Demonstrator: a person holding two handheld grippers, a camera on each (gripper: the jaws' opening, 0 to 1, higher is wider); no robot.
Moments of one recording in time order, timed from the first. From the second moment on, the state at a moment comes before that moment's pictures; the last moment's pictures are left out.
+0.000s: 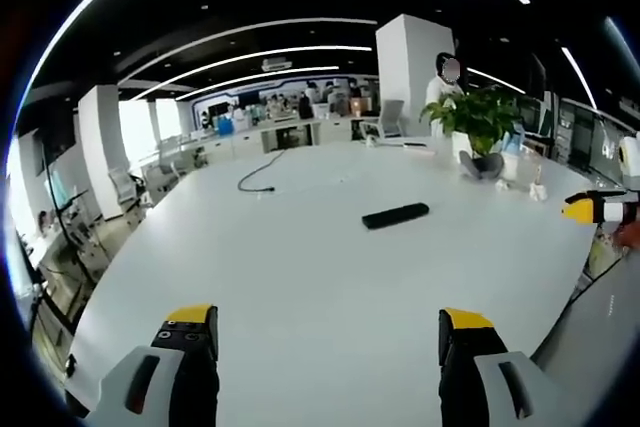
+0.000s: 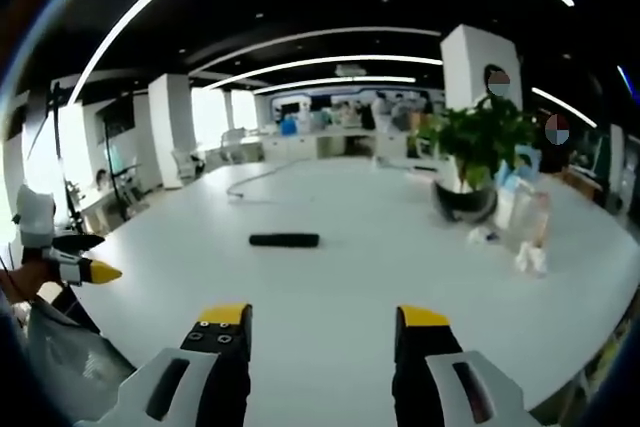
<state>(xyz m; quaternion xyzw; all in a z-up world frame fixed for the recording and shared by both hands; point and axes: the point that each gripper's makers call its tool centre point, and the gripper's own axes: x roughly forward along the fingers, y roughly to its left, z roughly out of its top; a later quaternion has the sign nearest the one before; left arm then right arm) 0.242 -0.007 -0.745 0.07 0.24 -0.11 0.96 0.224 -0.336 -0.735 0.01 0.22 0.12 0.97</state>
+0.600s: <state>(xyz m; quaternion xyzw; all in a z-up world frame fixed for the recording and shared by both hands) 0.303 -0.032 -0.739 0.14 0.25 -0.17 0.94 0.223 -0.341 -0.738 0.01 0.23 0.11 0.97</state>
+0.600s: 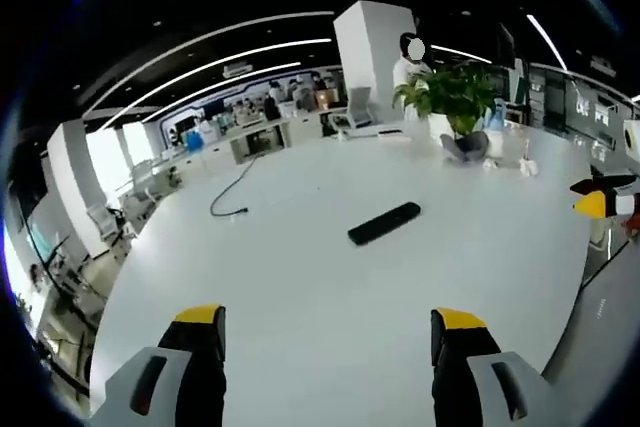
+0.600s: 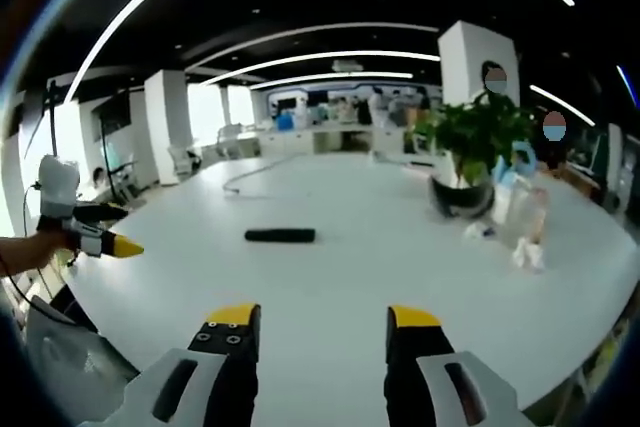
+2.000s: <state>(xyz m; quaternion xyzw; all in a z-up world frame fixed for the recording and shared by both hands) 0.399 -0.109 -0.774 0.26 0.29 -0.33 0.86 0.217 -0.347 -0.756 -0.07 0.28 0.11 0.95</state>
